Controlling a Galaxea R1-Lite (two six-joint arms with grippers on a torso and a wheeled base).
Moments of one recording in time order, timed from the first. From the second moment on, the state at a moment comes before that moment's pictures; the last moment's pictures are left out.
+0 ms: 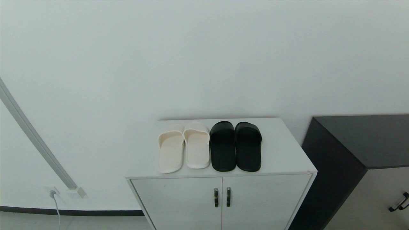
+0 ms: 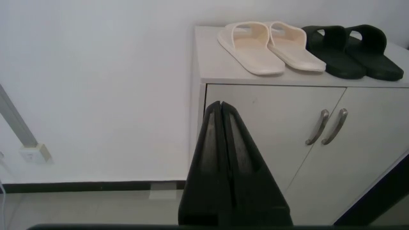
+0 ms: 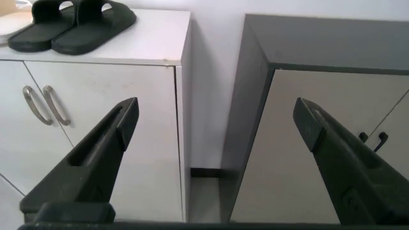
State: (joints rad) left arm 0.00 0.00 0.00 0.00 0.00 -0.06; right arm 0.00 0.00 0.00 0.00 0.05 -0.08
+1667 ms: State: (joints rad) left arm 0.00 0.00 0.00 0.00 0.00 -0.06; right arm 0.80 1.53 -0.71 -0.63 -0.38 0.23
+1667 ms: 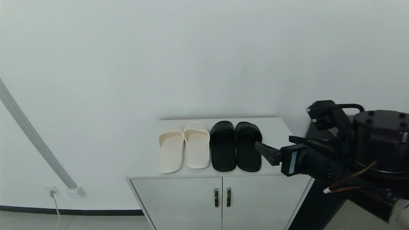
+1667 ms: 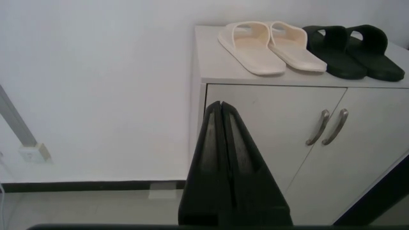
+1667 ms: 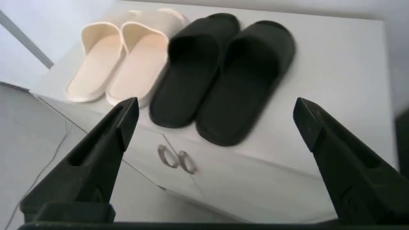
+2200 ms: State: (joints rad) left arm 0.00 0.00 0.00 0.00 0.00 -0.07; right arm 0.82 1.92 -1.07 -0.63 -0.59 0.23
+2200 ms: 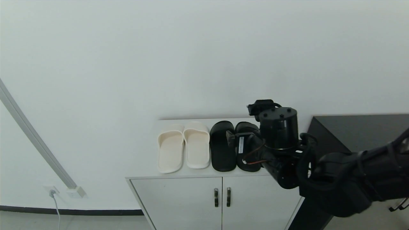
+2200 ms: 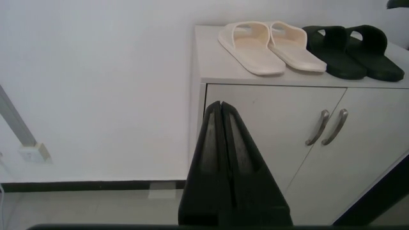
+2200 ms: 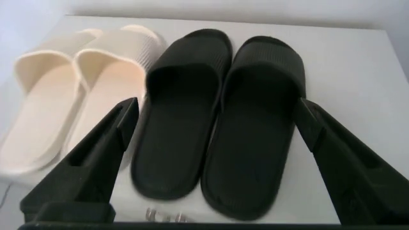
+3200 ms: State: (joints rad) left arm 0.00 0.00 0.00 0.00 0.00 -0.07; right arm 0.71 2.37 -1.62 -0.44 -0.63 0.23
